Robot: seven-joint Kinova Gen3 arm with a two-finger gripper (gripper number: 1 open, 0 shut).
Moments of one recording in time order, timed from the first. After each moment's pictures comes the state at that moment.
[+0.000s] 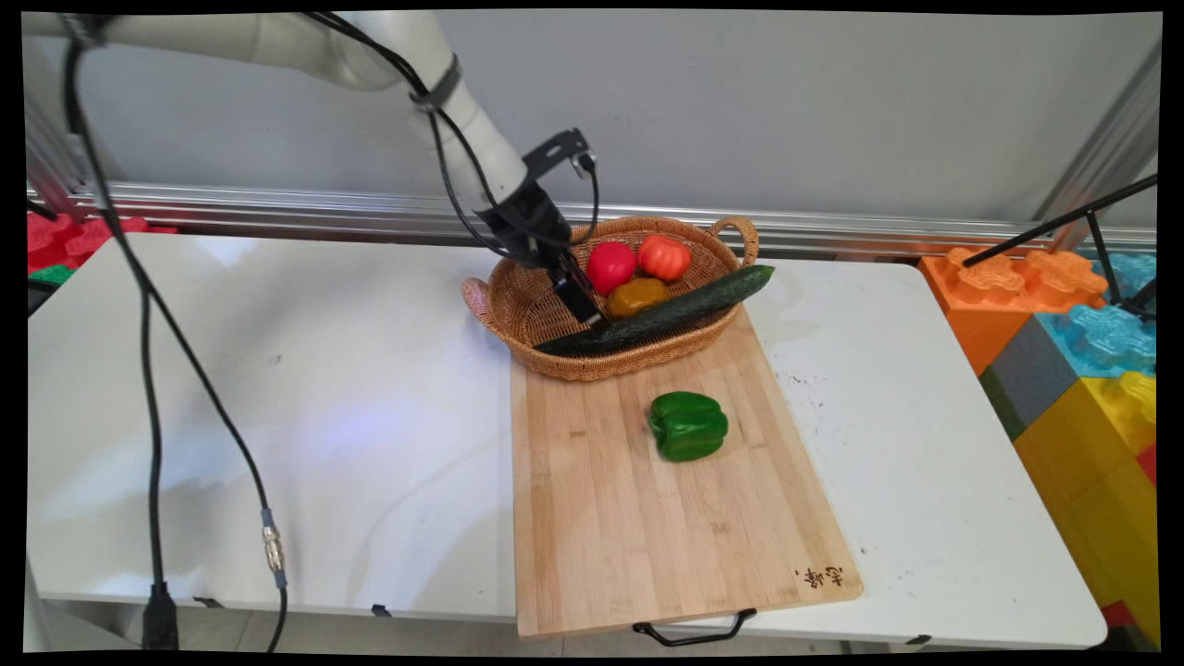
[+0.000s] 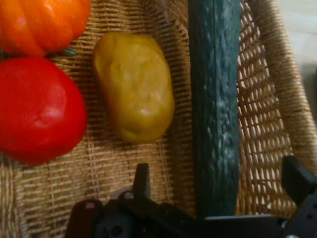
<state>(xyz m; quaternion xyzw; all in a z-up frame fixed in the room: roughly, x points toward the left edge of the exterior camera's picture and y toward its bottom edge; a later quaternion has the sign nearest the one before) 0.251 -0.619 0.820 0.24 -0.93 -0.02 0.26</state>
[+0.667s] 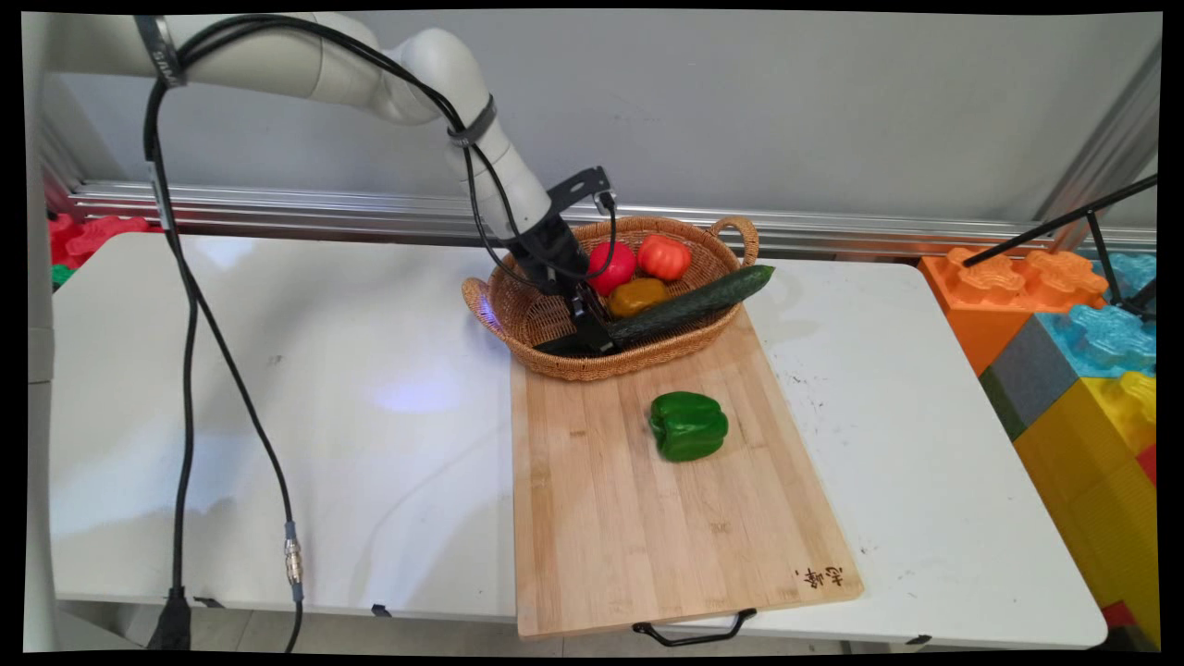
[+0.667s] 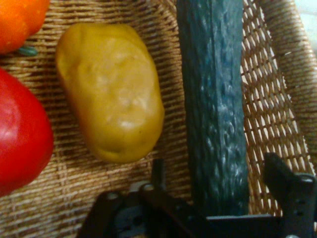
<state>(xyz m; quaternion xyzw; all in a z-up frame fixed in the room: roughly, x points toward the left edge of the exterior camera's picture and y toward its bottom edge) 0.233 -0.631 0.782 0.21 -0.94 -0.05 0.26</state>
